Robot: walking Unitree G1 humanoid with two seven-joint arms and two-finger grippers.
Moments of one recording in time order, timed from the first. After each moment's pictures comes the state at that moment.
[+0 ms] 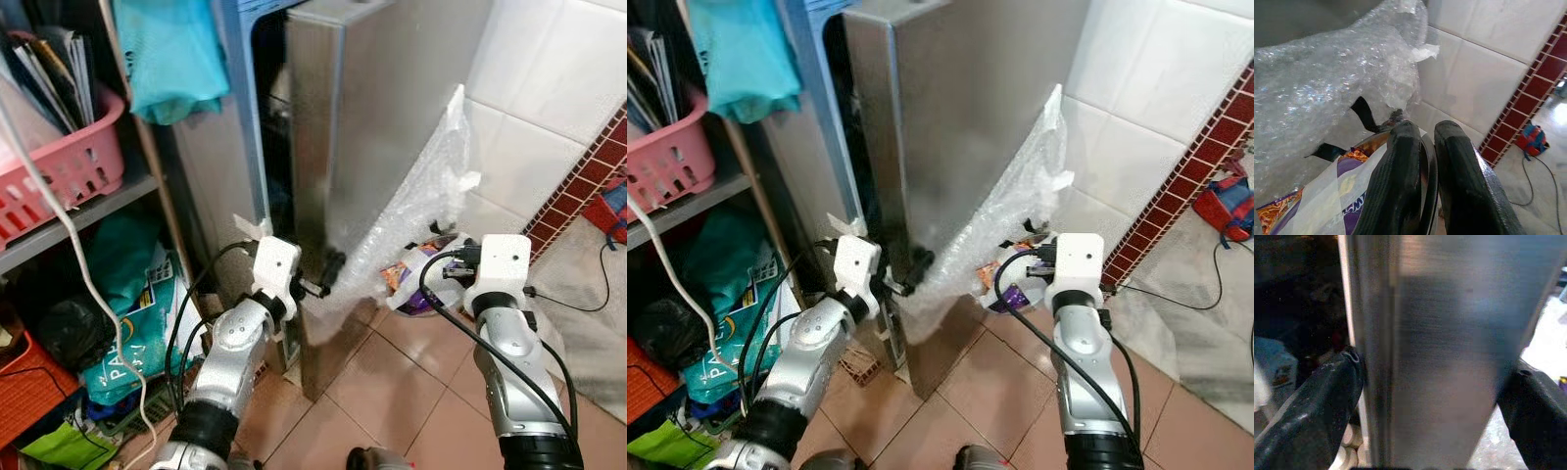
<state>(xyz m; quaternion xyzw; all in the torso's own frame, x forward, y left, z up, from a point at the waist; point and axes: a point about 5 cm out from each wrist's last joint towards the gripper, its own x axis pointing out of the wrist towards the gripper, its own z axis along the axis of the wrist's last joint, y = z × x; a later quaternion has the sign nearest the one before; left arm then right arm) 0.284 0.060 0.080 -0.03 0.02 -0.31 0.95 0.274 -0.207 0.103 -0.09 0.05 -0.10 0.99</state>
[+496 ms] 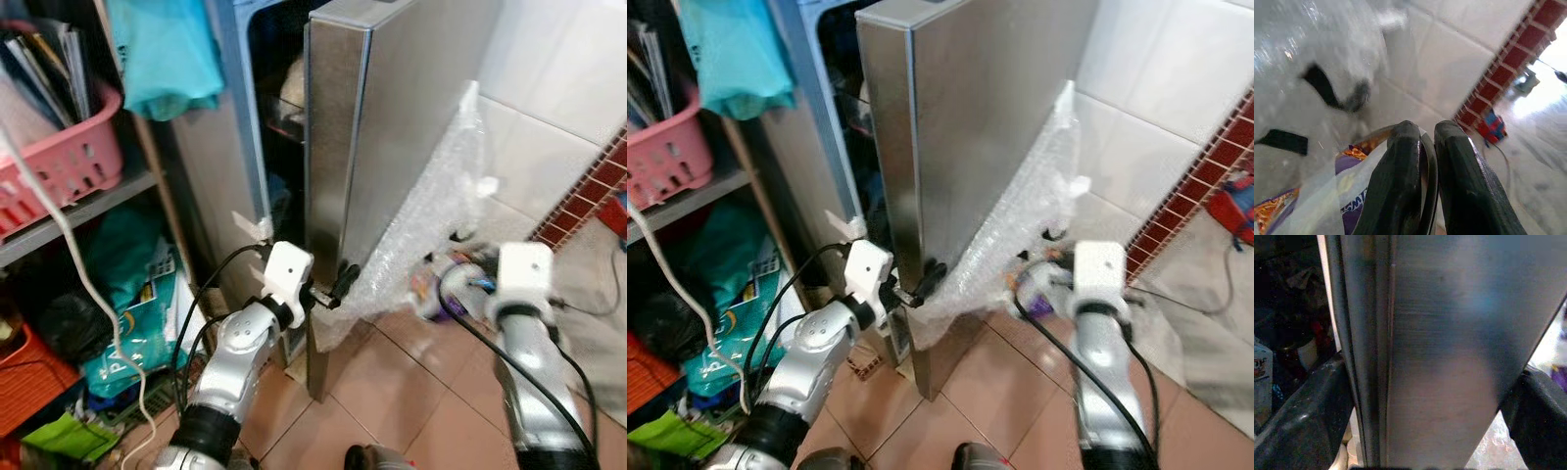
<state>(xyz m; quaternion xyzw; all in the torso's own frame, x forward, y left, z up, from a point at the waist) 0.281 0.046 0.081 -0.03 0.03 -0.36 0.93 0.252 -0.238 0.092 -0.15 0.09 -0.18 0.97</state>
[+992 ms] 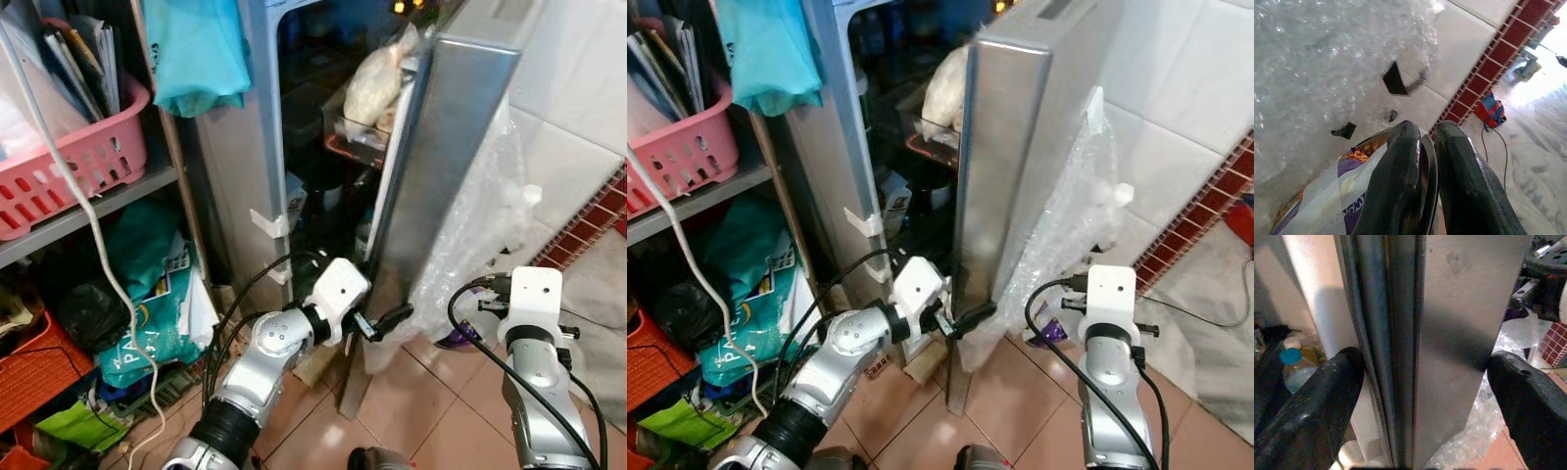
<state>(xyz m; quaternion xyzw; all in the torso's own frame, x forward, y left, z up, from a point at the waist) 0.264 0.004 0.082 0.03 0.03 -0.49 0.87 0.241 -0.242 0.080 -0.14 0.12 -0.19 0.96</state>
